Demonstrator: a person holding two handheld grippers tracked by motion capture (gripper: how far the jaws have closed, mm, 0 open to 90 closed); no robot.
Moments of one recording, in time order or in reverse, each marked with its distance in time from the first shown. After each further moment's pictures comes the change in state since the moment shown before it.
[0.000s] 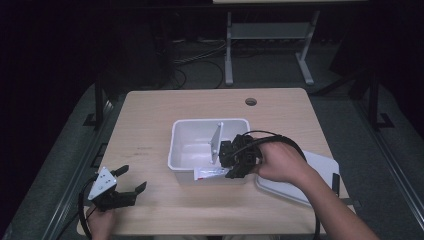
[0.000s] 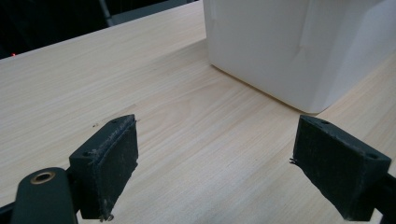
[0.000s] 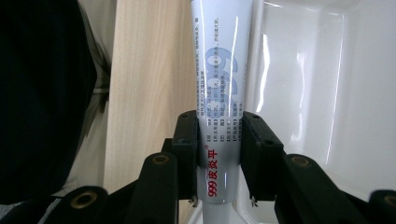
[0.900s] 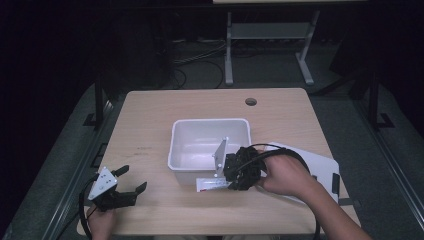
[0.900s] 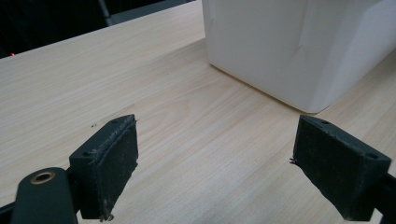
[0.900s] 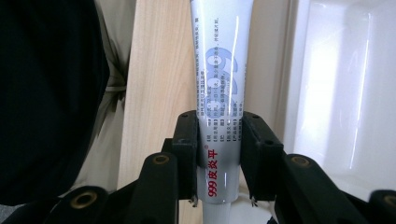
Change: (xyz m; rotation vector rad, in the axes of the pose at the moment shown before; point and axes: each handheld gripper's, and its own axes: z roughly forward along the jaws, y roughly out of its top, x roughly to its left) left arm -0.001 0.000 0.001 0.004 -0.002 -0.001; right arm 0.024 -0.009 0.010 -0.019 0.007 -0.015
